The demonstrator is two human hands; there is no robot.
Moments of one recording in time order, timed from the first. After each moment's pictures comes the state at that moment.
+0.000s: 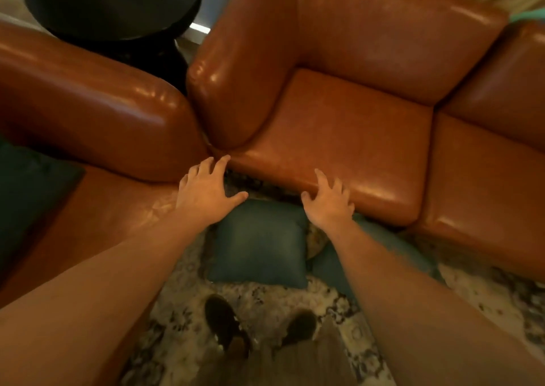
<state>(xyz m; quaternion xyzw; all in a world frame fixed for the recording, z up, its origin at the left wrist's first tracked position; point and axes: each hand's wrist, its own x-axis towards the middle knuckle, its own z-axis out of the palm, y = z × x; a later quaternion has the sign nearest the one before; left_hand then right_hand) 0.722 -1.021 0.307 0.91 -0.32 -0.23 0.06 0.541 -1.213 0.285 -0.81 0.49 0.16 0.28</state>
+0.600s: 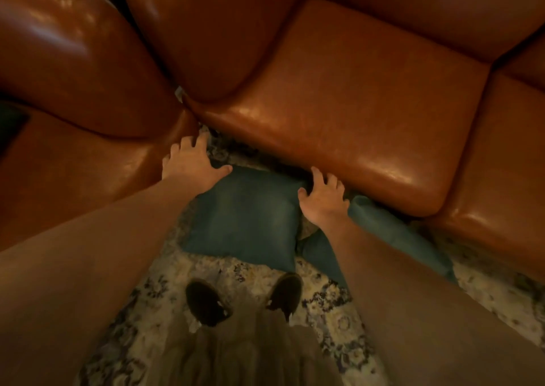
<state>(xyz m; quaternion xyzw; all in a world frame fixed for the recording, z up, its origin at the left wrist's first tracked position) 0.707 -1.094 0.153 0.94 -0.20 -0.29 0.00 0.502 -1.285 0.120 -0.81 0.44 0.25 0.29</state>
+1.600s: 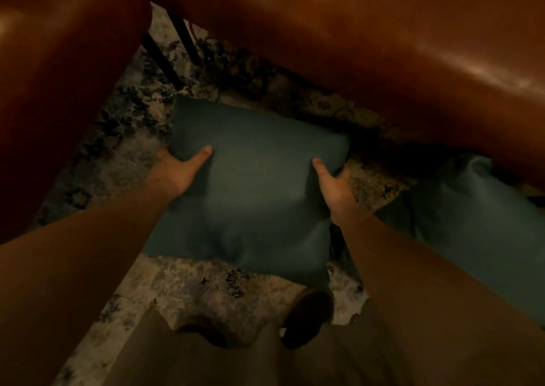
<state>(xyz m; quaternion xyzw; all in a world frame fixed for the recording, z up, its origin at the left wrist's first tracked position) 0.699 -1.021 -0.237 0.89 0.09 -0.37 0.26 0.498 -1.269 -0.264 -0.53 0.63 0.09 0.56</state>
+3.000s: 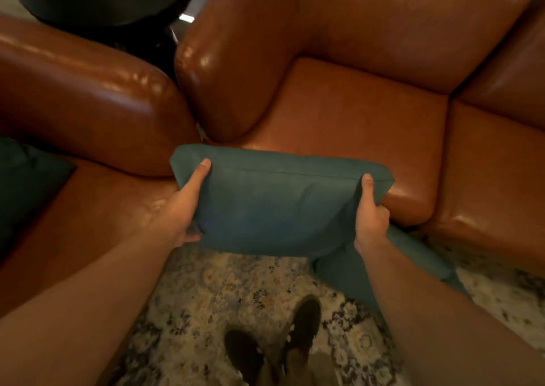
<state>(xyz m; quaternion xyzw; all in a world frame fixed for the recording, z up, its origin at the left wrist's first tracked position) 0.684 -1.012 0.287 0.74 0.19 -0.41 0.50 0.471 -1.245 0.237 -0.41 0.69 -0.19 0.56</state>
